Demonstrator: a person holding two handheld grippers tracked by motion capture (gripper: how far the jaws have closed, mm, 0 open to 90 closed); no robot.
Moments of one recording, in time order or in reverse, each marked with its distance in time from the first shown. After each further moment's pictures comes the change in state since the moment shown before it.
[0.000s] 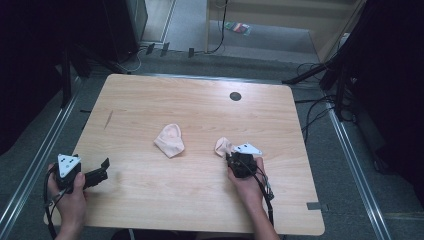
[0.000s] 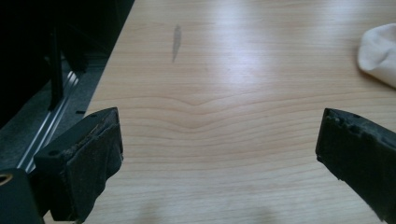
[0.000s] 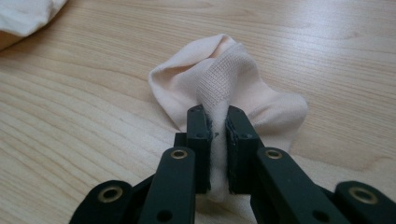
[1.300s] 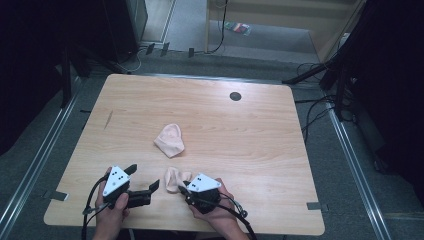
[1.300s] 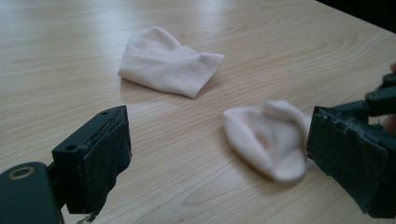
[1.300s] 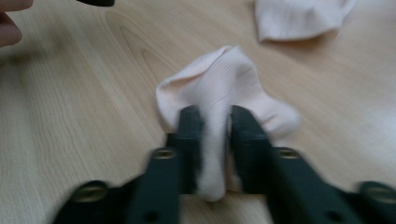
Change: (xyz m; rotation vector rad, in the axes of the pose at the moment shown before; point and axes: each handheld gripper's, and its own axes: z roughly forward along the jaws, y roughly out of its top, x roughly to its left) left arm -0.117 0.000 -0.027 0.014 -0.441 0.134; right arm 0.123 -0.035 -0.028 -0.046 0.399 -0.351
